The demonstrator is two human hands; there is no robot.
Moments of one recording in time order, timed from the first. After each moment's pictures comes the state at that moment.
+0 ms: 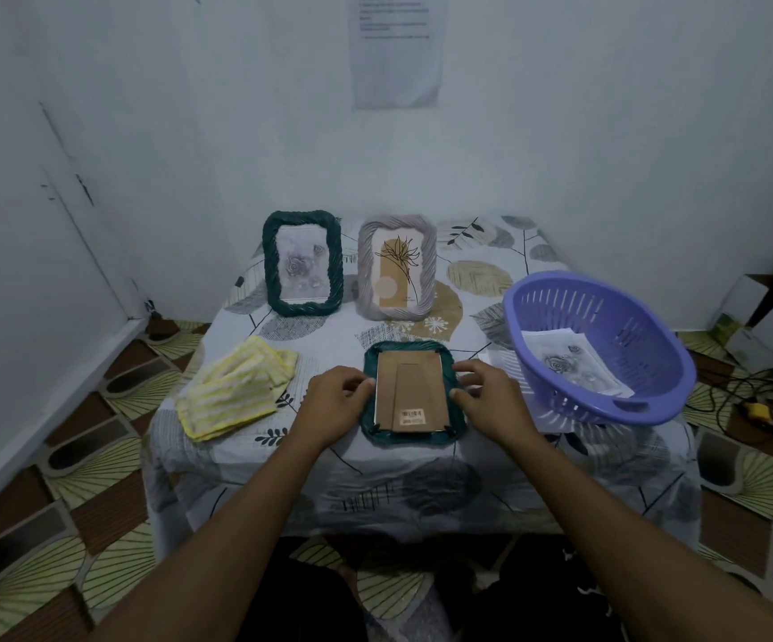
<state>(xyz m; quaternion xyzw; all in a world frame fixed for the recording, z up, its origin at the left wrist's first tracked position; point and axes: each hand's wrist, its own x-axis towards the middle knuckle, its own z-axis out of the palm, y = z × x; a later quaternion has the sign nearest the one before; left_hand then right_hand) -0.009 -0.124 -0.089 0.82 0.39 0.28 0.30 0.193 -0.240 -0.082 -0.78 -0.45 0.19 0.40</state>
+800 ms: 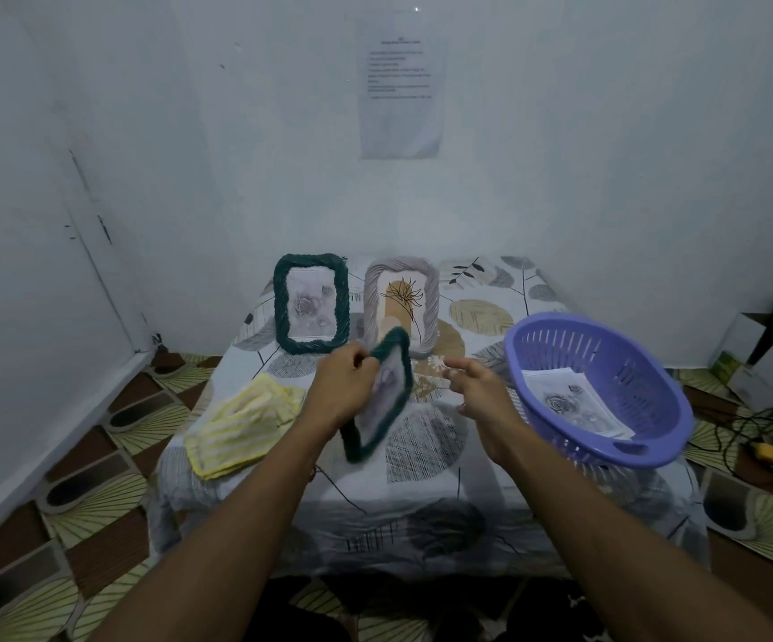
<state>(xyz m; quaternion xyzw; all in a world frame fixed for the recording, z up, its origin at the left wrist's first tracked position) 0.009 -0.120 -0.006 0.77 0.44 0.32 0.35 0.175 -0.213 -0.025 -0.65 -0.29 0.38 0.59</state>
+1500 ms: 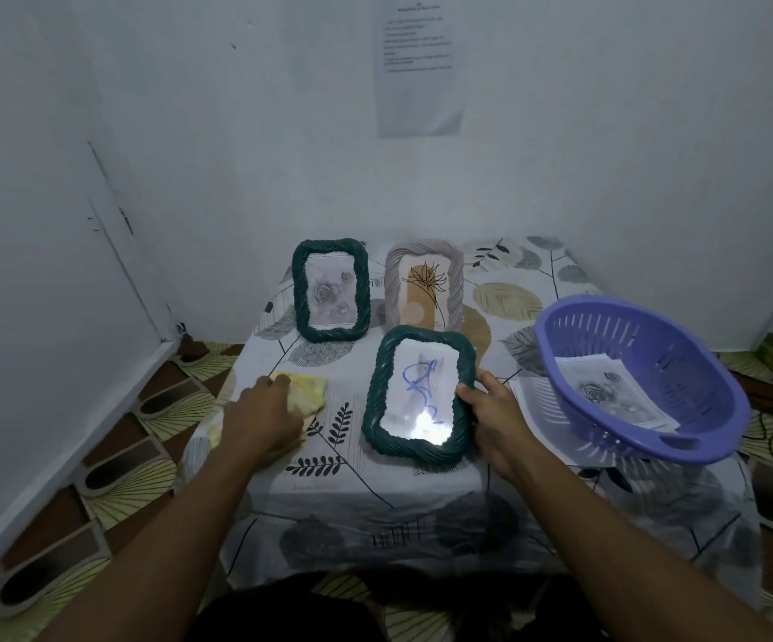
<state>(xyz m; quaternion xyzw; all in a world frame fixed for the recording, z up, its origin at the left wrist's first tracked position) -0.099 -0.055 -0.074 0.81 0.58 0.06 0.05 0.160 -0.197 -0.072 -0.57 -0.20 0.45 0.65</state>
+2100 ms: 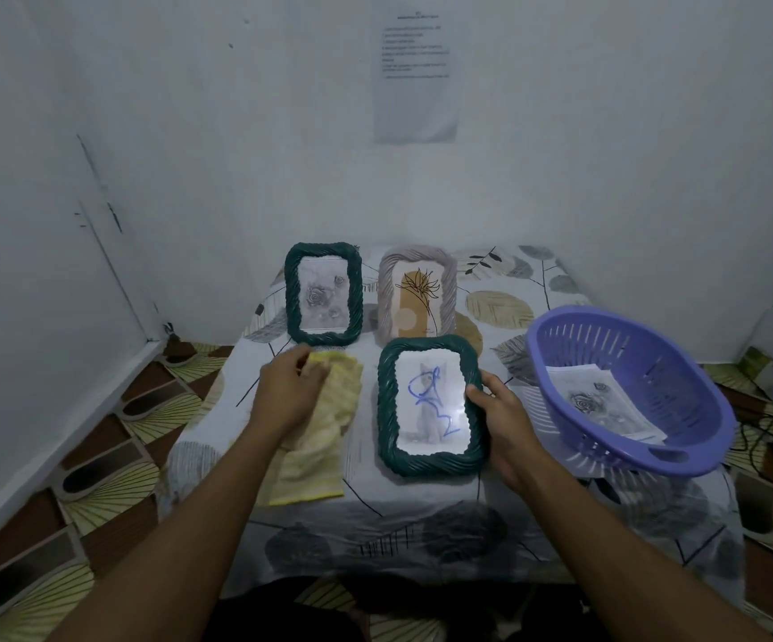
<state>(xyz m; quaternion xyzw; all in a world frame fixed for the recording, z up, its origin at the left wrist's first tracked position) -0.056 -0.063 -0.047 0.76 0.47 0.37 0.24 0.173 -0.208 -0.065 -0.56 -0.22 0.43 0.67</state>
